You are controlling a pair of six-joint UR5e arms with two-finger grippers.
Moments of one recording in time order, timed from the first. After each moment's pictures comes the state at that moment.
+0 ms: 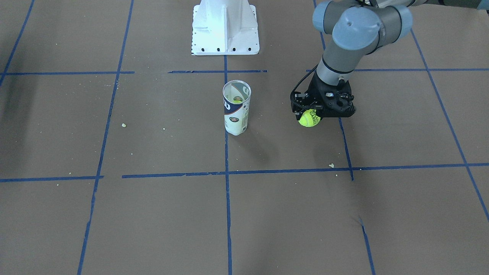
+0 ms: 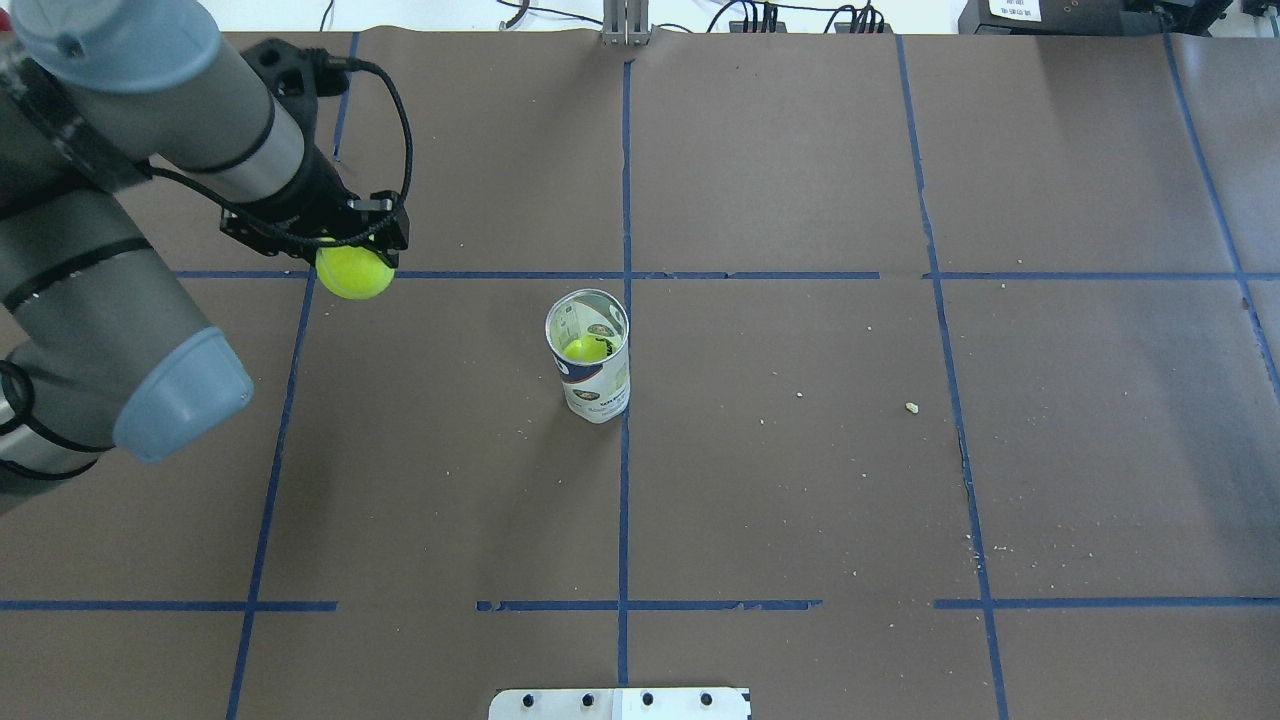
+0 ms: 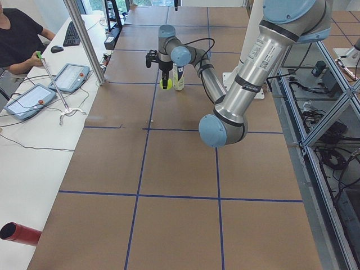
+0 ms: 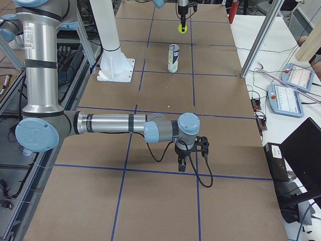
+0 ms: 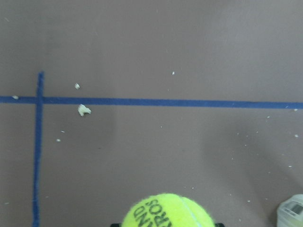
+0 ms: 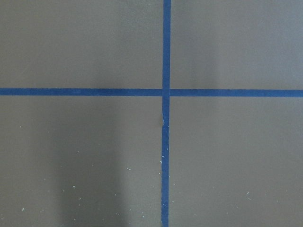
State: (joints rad) left arm -0.85 -2.16 -1.99 -1.27 -2.07 -0.99; right arm 1.46 -1.60 1.62 -1.49 2.30 0.16
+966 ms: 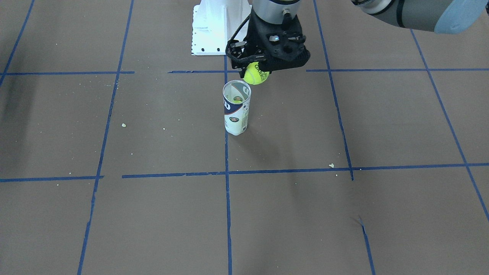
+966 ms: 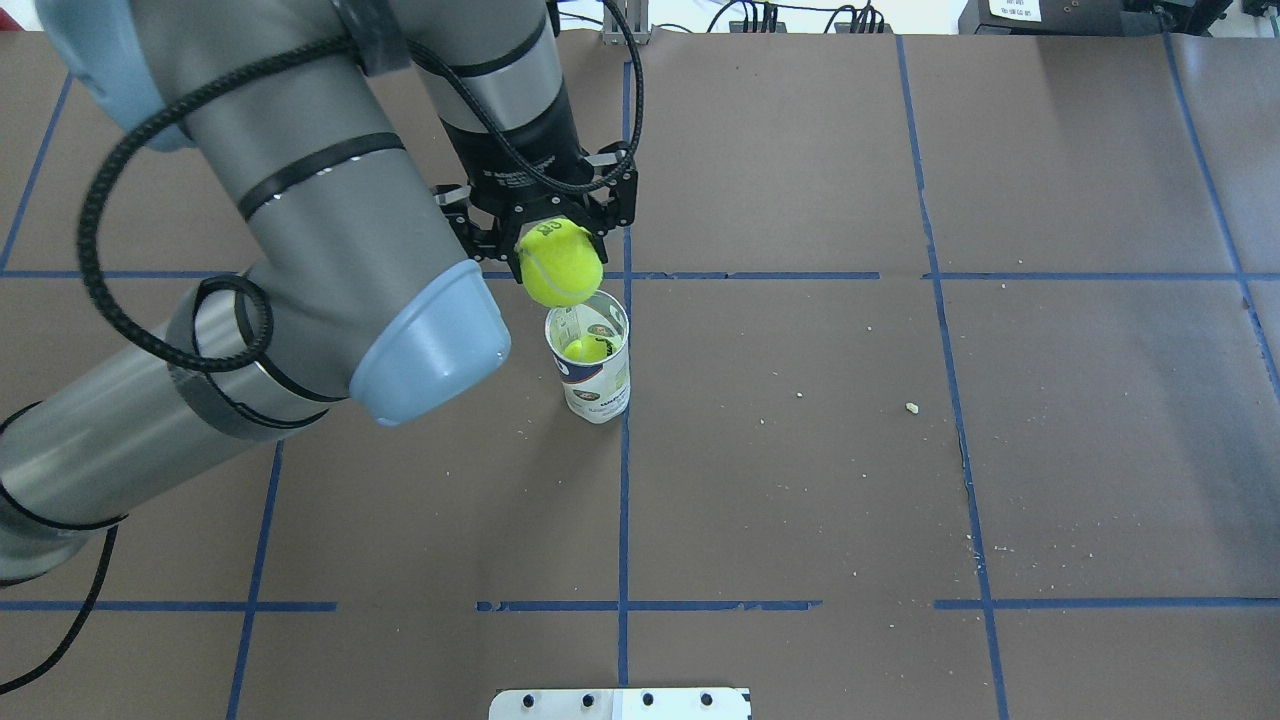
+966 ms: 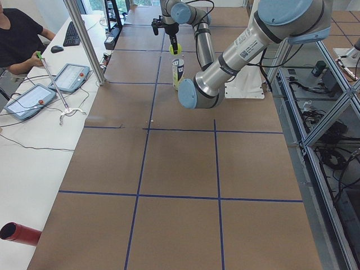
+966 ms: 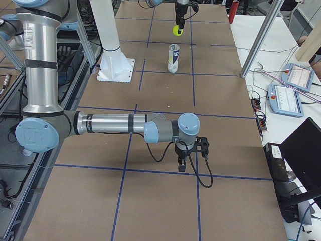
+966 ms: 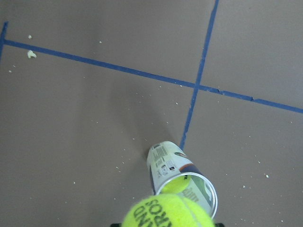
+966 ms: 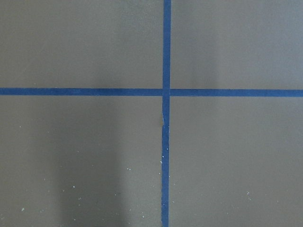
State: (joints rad) left arm -0.73 -2.57 -1.76 -1.10 -2.19 -1.27; right arm 1.46 -1.60 1.62 -1.49 2.30 0.16
